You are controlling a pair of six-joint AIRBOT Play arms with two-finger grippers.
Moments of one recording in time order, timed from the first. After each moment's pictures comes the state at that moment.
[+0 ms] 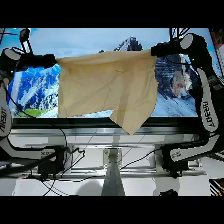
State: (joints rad) left arm 0.19 -1.55 1.30 1.04 -0.90 -1.10; right arm 0.02 -1.63 1.54 -1.29 0.90 1.23
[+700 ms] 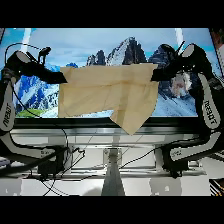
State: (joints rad) left arm 0.15 -1.61 1.30 1.13 -1.20 -1.08; right arm -0.05 -1.63 1.38 -1.20 1.29 1.24
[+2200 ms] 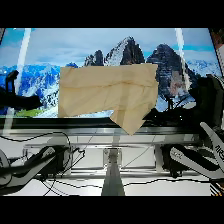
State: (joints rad) left arm 0.53 -1.05 0.78 1.21 -1.33 -1.05; right arm -0.22 -1.18 0.37 -0.78 1.13 1.24
